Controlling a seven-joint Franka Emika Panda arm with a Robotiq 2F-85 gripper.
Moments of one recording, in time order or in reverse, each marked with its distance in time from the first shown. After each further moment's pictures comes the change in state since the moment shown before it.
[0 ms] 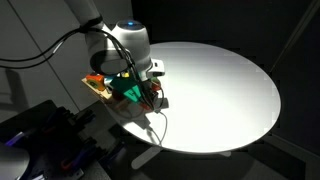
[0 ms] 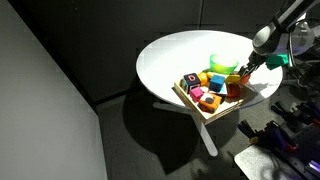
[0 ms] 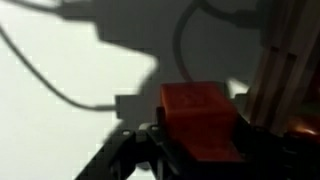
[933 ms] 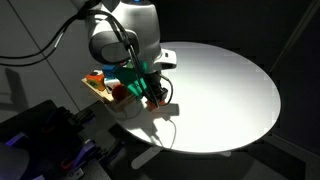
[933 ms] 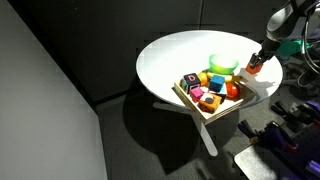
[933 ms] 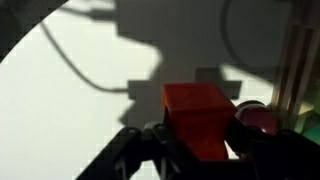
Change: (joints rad) arm 0.017 -0.155 -0.121 -0.011 -0.052 -0.129 0.111
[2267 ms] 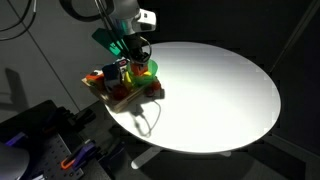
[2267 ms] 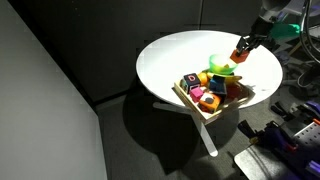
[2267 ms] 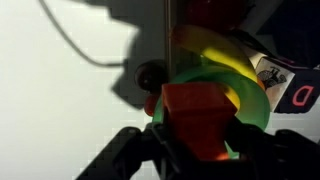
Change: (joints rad) arm 0.244 -0.255 -0.028 -0.034 0.283 -0.167 -0.055
